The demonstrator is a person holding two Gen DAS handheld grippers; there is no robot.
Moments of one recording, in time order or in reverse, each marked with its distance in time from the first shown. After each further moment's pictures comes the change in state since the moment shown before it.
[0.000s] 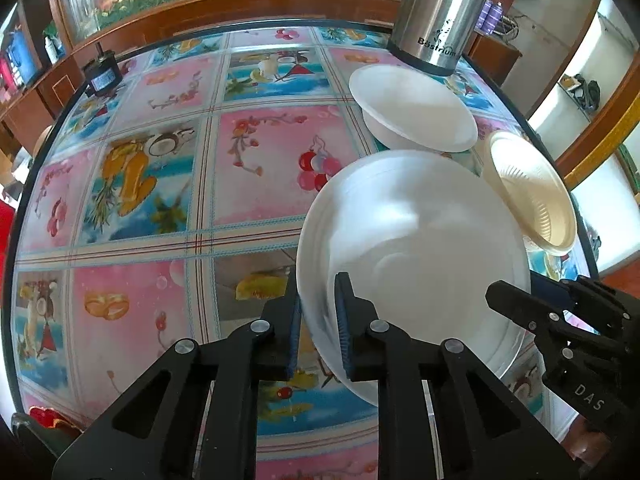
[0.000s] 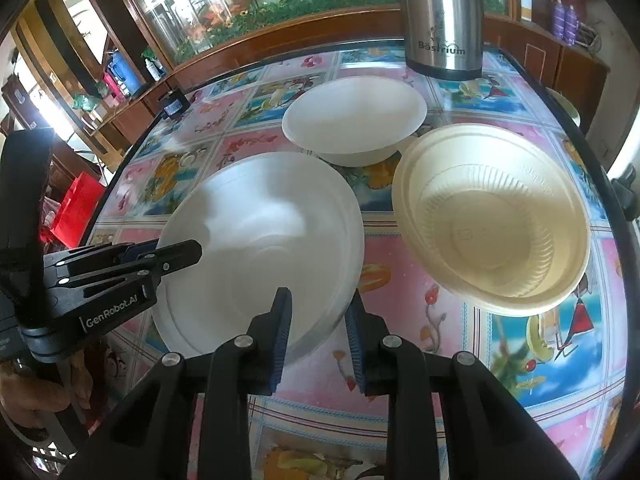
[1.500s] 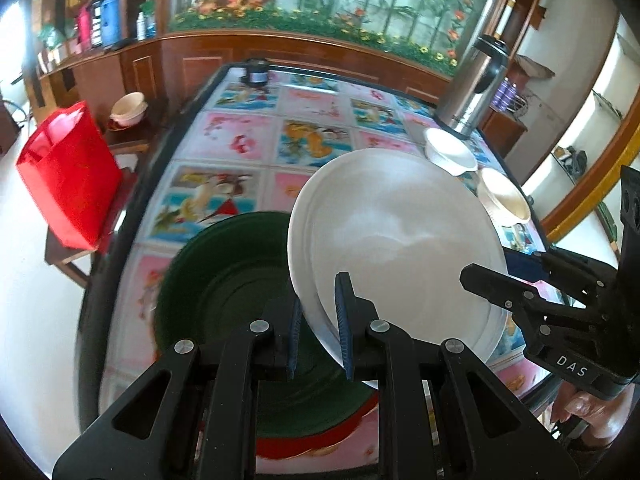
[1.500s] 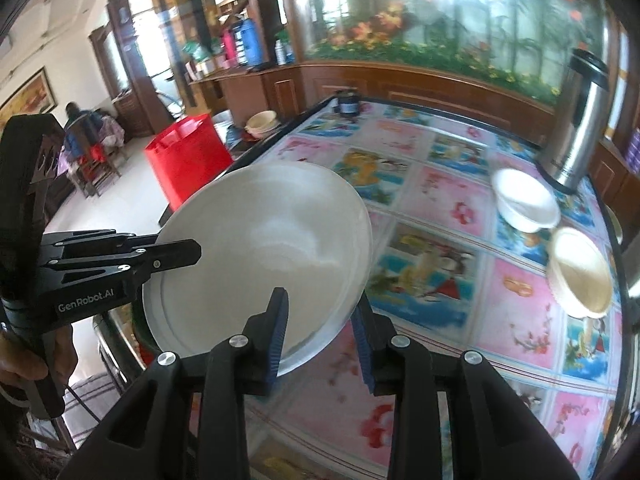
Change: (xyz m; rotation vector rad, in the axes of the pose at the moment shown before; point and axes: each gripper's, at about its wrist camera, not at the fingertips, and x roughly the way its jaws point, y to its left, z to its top) left arm -0.186 0.146 -0.168 -0.196 -0.198 -0.004; right arm -0.060 0.200 -0.062 -0.396 -0.091 0.117
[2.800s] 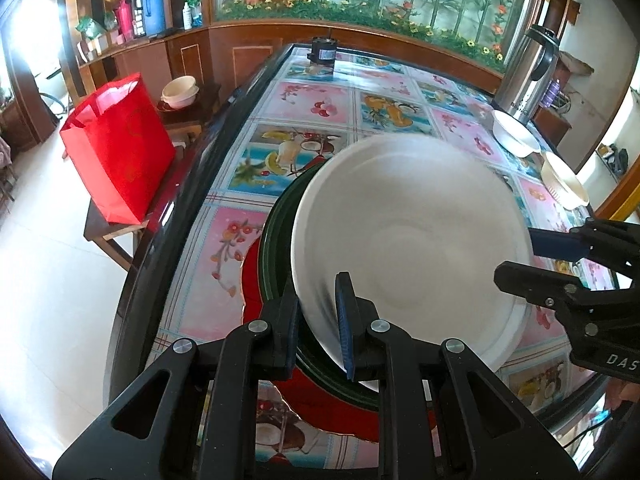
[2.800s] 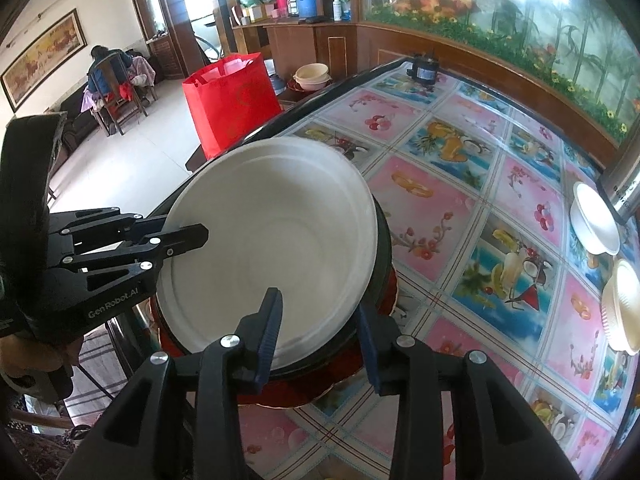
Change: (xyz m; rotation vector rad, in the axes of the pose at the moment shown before) left arm 0.019 0.059 -0.045 -0.019 0.000 0.165; right arm 0.051 0.068 -0.005 -0.134 0.135 0.053
